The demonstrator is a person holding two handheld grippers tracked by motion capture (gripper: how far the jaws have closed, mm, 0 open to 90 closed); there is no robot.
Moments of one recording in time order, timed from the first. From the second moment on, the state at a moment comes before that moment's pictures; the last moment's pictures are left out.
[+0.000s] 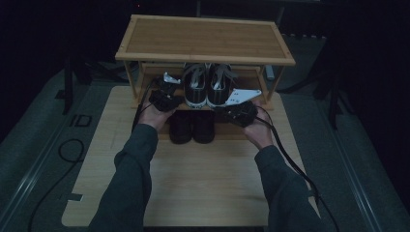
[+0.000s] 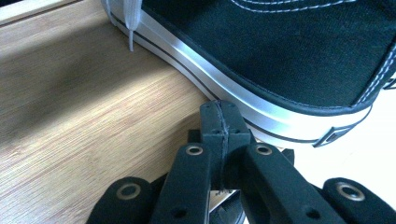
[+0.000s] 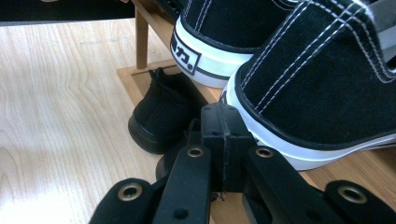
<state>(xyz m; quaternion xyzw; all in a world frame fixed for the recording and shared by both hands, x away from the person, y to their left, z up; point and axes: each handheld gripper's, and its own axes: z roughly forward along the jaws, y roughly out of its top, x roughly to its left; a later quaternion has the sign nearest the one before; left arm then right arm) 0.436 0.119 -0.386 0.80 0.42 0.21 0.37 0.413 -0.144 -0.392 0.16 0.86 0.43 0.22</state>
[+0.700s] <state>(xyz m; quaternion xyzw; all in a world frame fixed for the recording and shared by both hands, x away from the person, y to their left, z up) 0.434 0.121 -0.383 0.79 0.42 0.24 0.37 0.406 -0.172 -0.401 0.15 0.87 0.44 0.18</state>
